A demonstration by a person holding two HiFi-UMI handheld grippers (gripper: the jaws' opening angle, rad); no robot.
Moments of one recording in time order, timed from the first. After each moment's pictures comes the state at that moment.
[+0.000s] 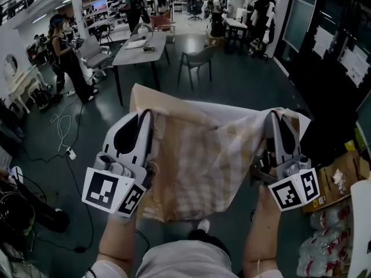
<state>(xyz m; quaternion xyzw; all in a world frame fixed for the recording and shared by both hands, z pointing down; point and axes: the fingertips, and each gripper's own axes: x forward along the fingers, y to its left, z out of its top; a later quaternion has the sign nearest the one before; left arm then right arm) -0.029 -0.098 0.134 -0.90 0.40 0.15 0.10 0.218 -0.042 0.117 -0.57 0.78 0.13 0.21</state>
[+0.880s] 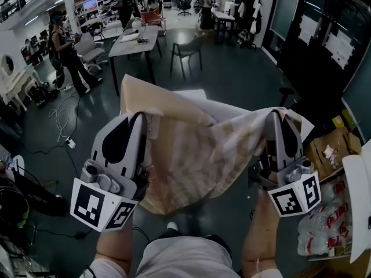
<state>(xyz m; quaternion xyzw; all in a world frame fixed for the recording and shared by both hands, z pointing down) -0.064 0.126 0.098 -0.91 0.35 0.19 0.12 0.173 0.176 0.092 -0.58 0.77 0.15 0.22</state>
